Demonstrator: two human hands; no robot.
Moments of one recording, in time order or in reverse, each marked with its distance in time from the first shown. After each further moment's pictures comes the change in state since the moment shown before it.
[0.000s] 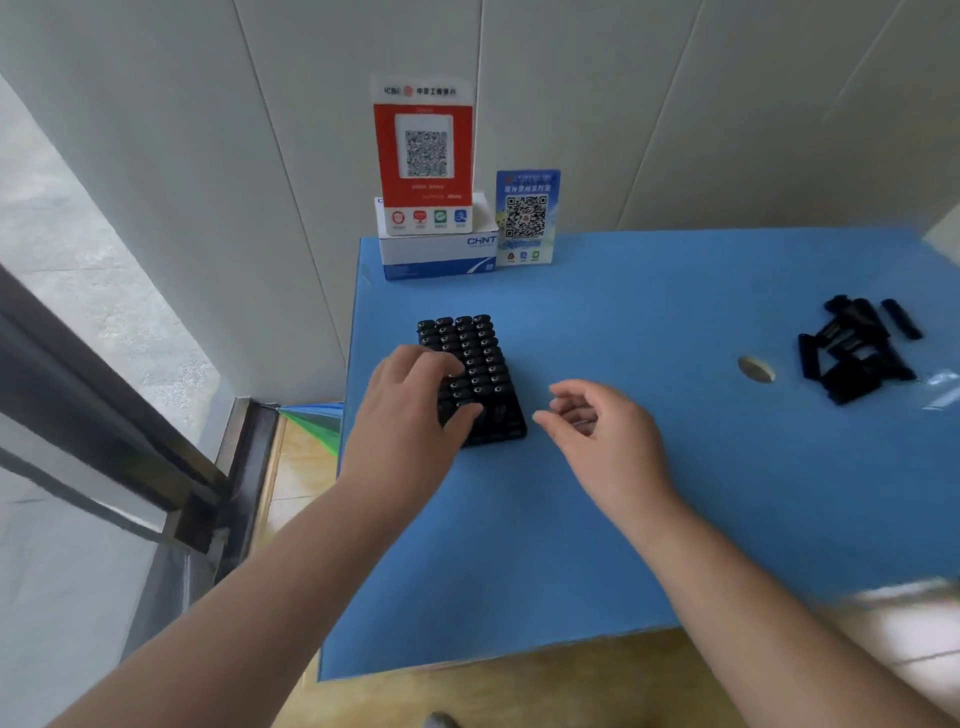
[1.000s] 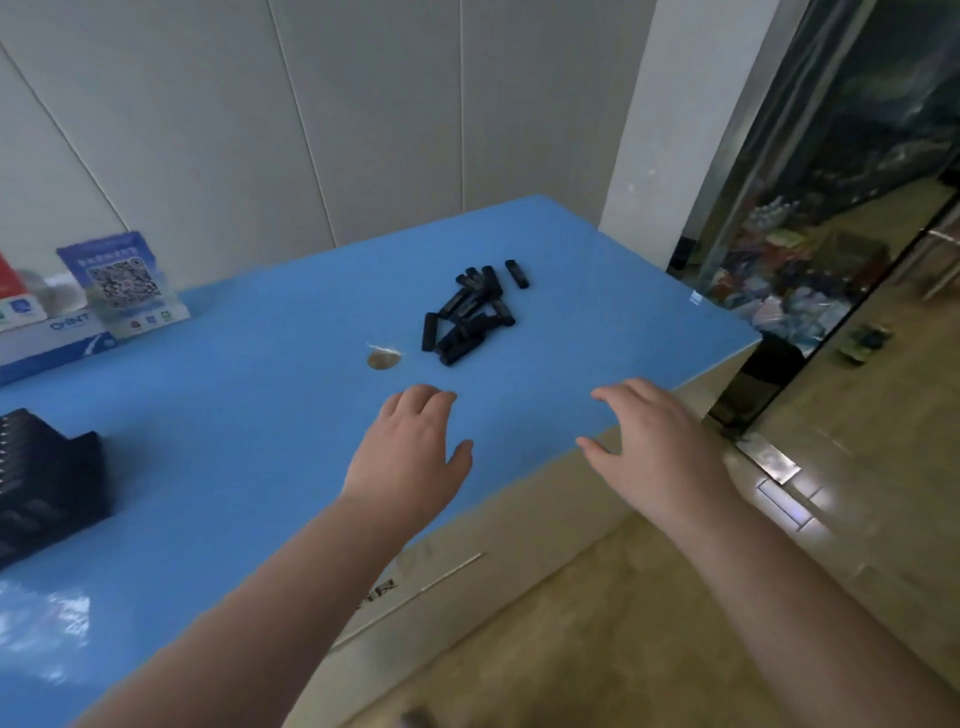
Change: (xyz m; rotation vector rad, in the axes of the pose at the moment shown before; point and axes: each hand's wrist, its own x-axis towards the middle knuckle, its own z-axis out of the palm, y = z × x) left_hand -0.044 0.342 0.224 0.259 -0.457 0.381; right_hand -0.102 0.183 -0.409 -0.788 0.142 0.176
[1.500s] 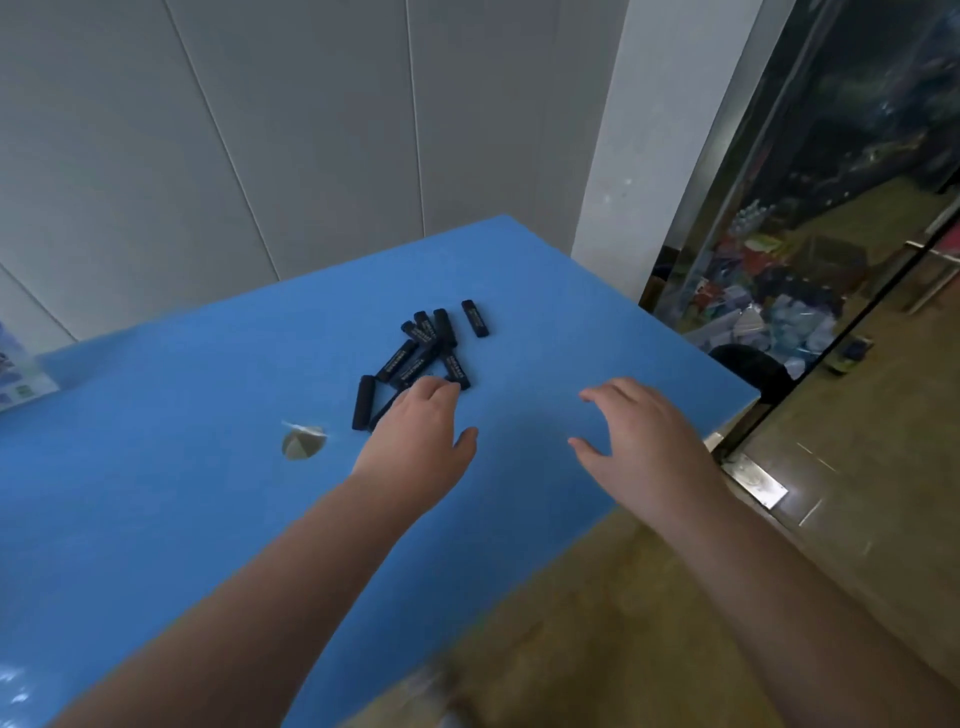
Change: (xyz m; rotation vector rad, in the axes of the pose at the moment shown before) left_hand 0.174 0.029 0.038 -0.066 -0.084 0.029; right_hand 0.134 0.070 0.018 -0.013 -0.032 -0.002
